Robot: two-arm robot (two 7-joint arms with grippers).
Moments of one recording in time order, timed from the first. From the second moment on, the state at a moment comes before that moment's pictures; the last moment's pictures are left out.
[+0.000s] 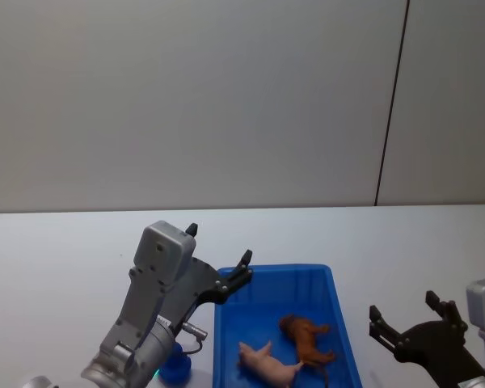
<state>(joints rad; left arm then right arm) -0.24 0.38 0.45 -1.63 -0.20 0.02 -0.01 -0.05 0.23 -0.23 -1.70 0.17 0.09 0.02</state>
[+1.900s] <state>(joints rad) -0.14 0.45 0.38 -1.55 -0.43 0.24 0.05 -0.07 0.24 -0.22 -1.71 0.18 0.09 -0.01</state>
